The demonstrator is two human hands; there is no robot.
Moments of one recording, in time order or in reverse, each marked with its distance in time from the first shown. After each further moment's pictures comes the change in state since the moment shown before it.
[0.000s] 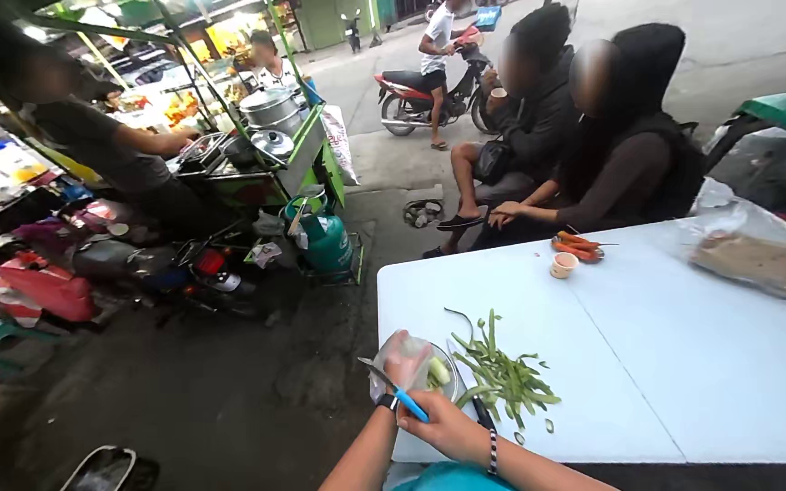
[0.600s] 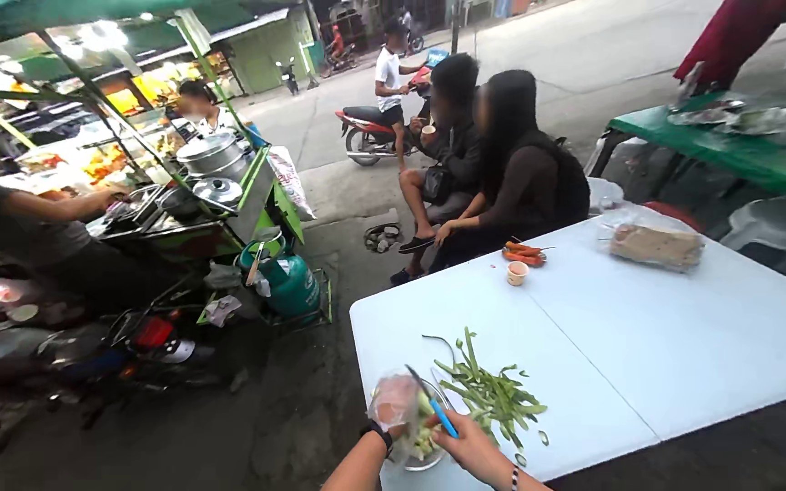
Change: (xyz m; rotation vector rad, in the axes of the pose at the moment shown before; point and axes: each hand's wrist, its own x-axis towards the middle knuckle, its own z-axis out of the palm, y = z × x) left_hand 0.048 -0.030 0.011 1.010 -0.640 0.491; right_hand -0.018 0.059 -0.021 0.103 0.409 0.464
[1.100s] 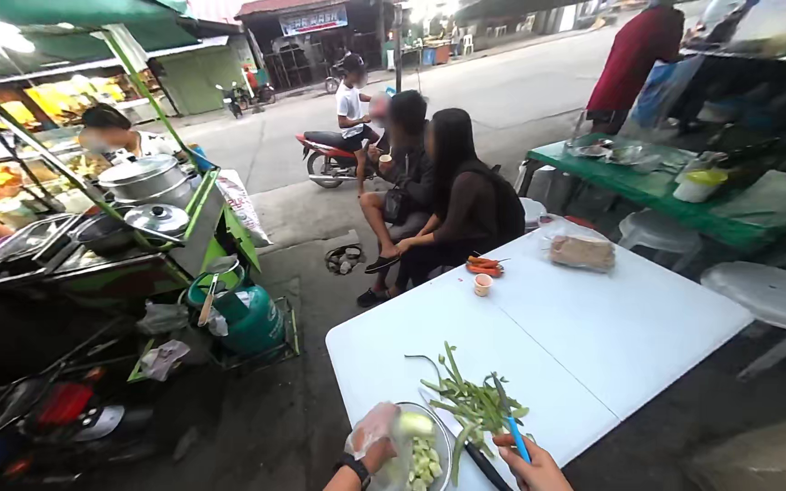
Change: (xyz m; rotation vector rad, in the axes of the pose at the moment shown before) left_hand -0.008 -0.052 -0.018 -0.208 -0.104 0.152; right_hand -0.069 0.045 -0.018 0.295 0.583 0.181
